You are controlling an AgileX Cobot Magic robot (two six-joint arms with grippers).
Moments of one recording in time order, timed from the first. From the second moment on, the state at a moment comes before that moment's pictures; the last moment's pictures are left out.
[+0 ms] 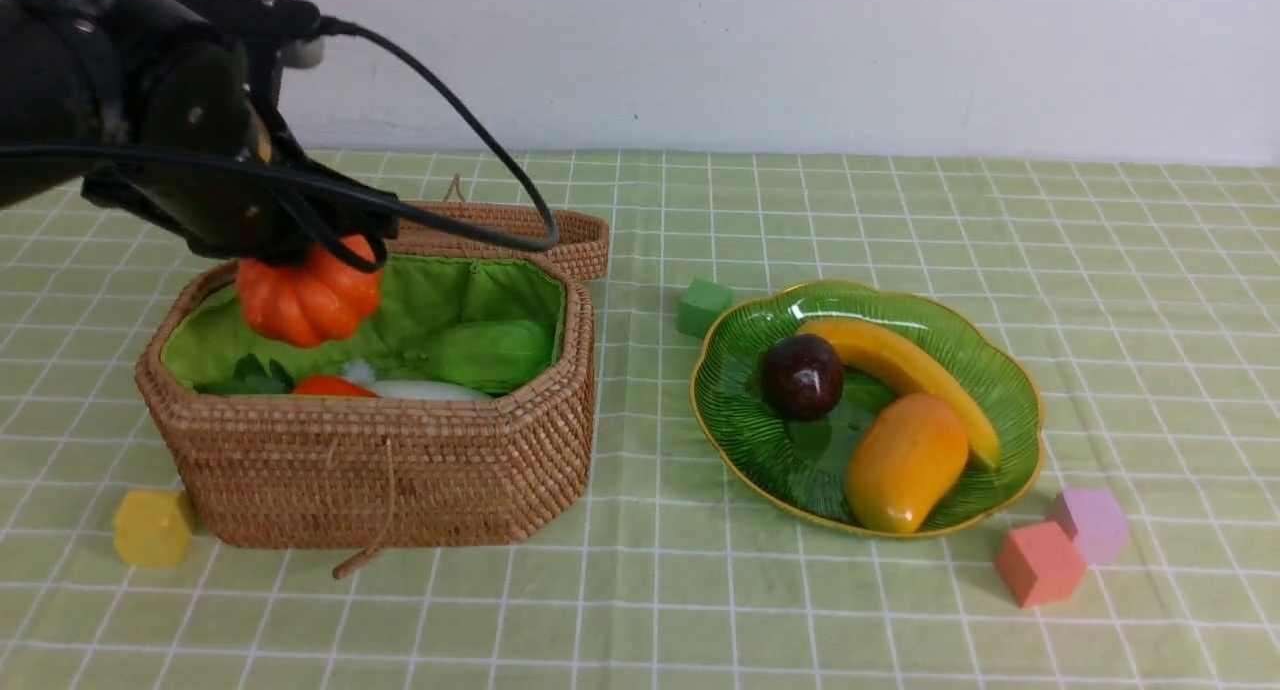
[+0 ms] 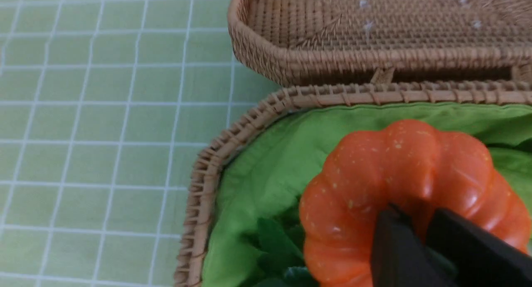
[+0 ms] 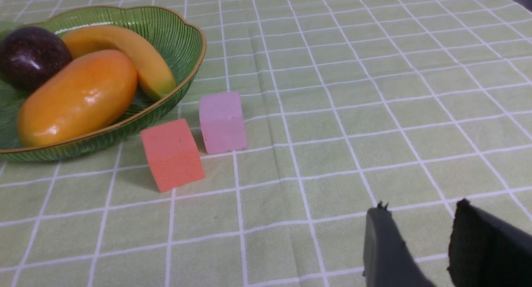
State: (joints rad) right arm -0.12 -0.01 0.02 -0.04 0.38 0.11; left arm -0.29 1.65 -1.36 0.42 0.70 -0.55
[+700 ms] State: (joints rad) right arm -0.12 -0.01 0.02 -0.04 0.38 0.11; left arm -0.30 1.07 -1.34 0.31 1.10 -0.41
